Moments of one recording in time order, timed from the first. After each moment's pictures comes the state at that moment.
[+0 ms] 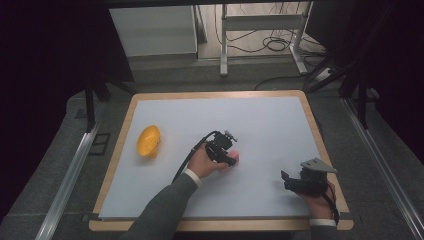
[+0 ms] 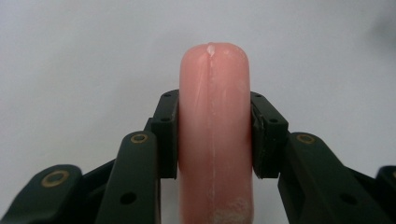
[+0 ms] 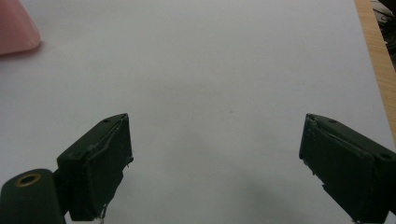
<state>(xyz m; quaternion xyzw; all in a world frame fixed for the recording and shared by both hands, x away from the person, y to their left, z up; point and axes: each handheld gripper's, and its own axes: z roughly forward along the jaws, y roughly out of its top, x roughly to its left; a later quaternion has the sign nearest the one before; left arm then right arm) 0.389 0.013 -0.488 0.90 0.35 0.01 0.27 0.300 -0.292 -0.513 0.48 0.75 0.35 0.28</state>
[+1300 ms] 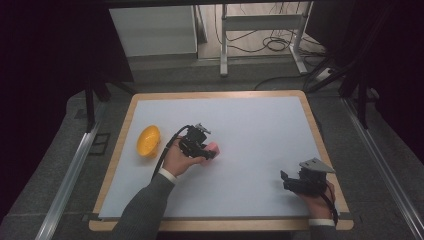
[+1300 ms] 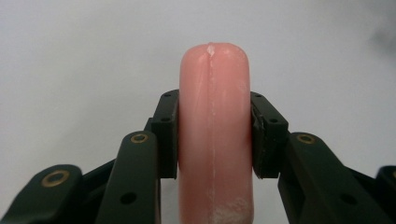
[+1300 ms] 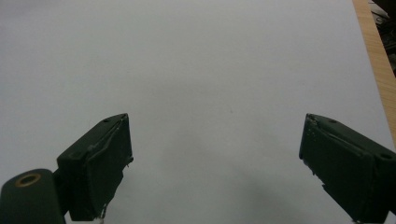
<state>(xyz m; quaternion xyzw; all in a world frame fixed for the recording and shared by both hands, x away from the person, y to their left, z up) 0.380 0.088 -0.464 0.87 0.38 0.05 0.31 0.301 -0.289 -0.514 0.48 0.75 0.35 0.29</state>
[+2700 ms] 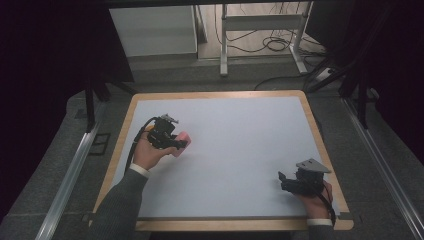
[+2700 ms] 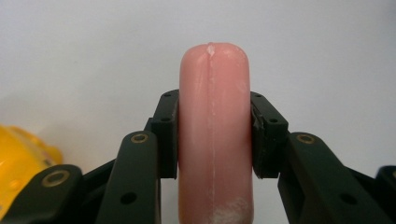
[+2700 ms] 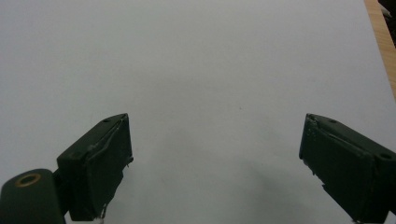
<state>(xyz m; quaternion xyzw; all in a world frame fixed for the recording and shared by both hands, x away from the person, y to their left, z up) 0.384 0.173 -0.445 0.84 0.44 0.09 0.30 0.302 -0.284 -0.520 0.48 0.76 0.34 0.29</state>
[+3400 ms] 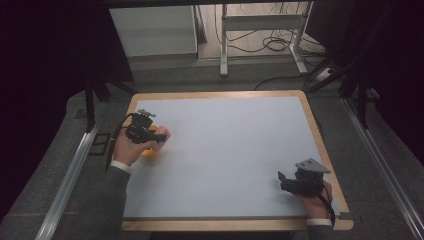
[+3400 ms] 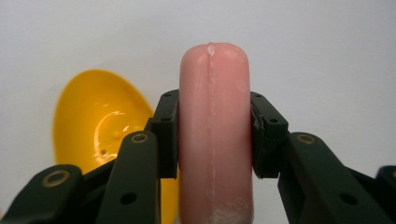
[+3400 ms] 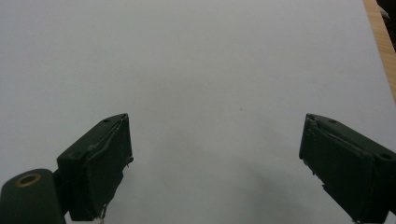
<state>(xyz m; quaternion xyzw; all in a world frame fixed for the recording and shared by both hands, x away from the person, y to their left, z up) 0.390 0.234 -0.442 0.81 0.50 0.11 0.29 0.302 -0.282 -0.519 0.48 0.76 0.34 0.29</state>
